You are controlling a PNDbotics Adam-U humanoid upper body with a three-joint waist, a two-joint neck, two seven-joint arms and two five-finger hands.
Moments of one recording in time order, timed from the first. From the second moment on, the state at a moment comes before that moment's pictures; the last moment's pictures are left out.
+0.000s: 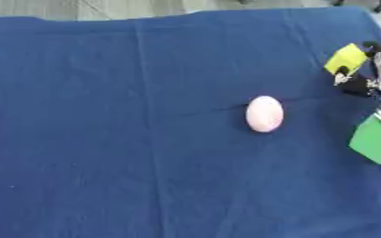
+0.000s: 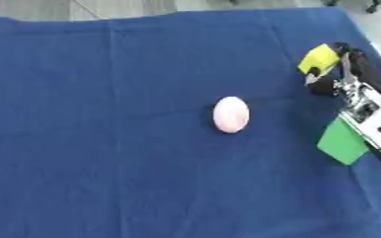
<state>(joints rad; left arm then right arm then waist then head) -0.19 0.32 0.04 -1.98 0.19 0.04 0.44 -0.10 -1.14 -0.28 -1.54 -0.01 0.49 -0.39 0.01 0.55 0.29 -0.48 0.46</state>
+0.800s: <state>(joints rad) -0.19 0.32 0.04 -1.98 0.19 0.04 0.44 -0.11 -1.14 -0.26 -1.59 -0.12 0.45 -0.51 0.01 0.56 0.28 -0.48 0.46</state>
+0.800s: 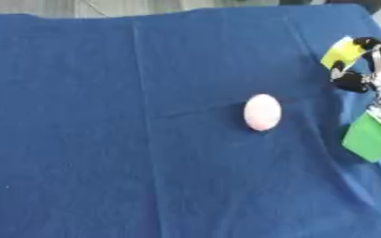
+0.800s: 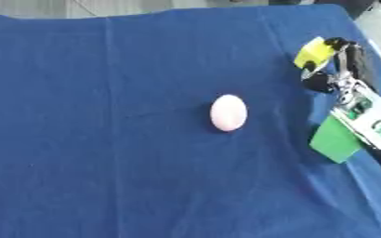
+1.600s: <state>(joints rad) -0.19 0.32 0.04 -1.98 0.19 0.04 0.44 -0.10 -1.14 -0.26 -1.72 -0.19 0.42 -0.63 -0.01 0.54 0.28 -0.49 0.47</state>
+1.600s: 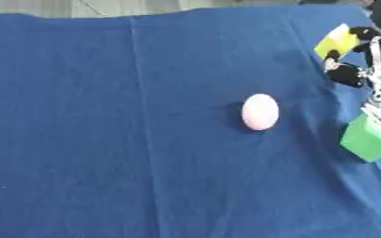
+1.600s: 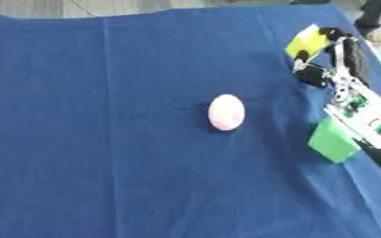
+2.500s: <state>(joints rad) -0.21 0.38 0.04 -1.98 0.19 0.03 0.43 -0.12 -1.14 -0.14 -1.96 -0.24 0.43 -0.57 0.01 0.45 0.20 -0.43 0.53</state>
